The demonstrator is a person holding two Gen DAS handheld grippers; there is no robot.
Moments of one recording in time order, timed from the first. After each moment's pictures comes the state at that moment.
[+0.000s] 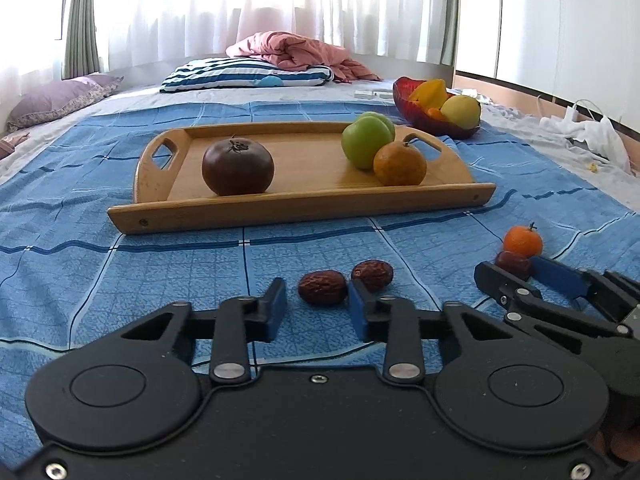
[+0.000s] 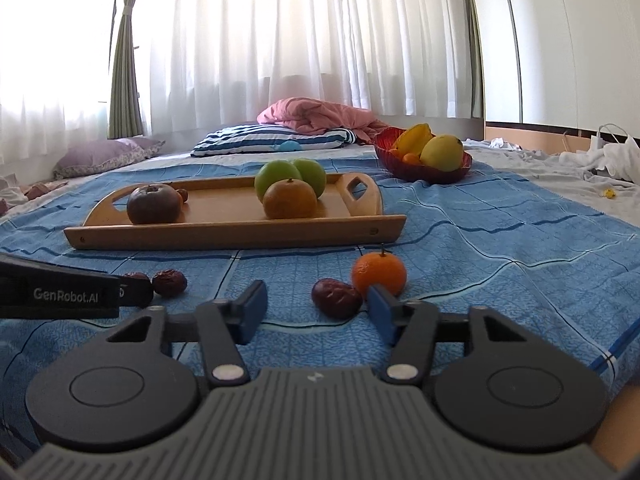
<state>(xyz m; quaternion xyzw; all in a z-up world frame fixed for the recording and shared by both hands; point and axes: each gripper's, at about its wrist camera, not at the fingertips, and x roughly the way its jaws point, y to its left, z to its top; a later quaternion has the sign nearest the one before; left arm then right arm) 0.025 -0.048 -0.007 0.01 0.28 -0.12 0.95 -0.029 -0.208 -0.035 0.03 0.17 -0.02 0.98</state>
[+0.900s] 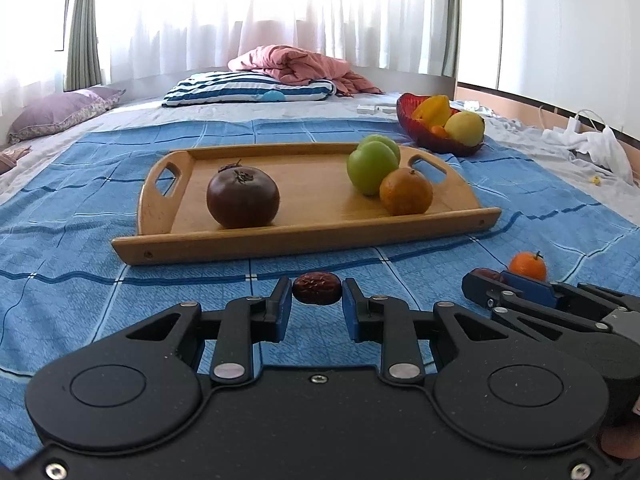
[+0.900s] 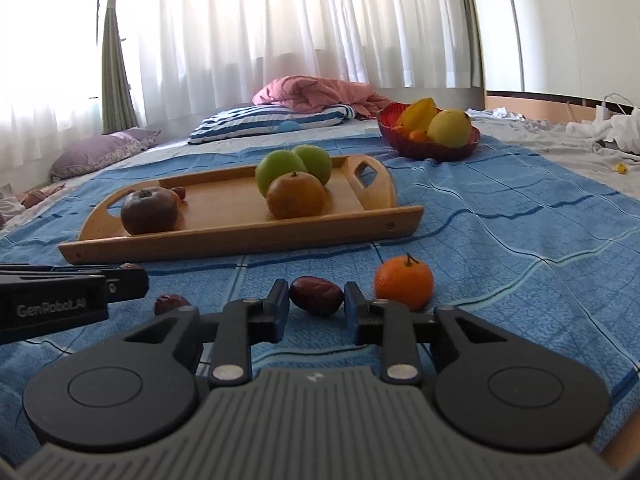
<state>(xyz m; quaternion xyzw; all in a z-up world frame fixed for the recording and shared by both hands) 0.037 -0.047 0.008 0.01 0.26 -0.11 0.96 0.000 -0.206 -0.026 0.06 0.21 -0.02 0.98</state>
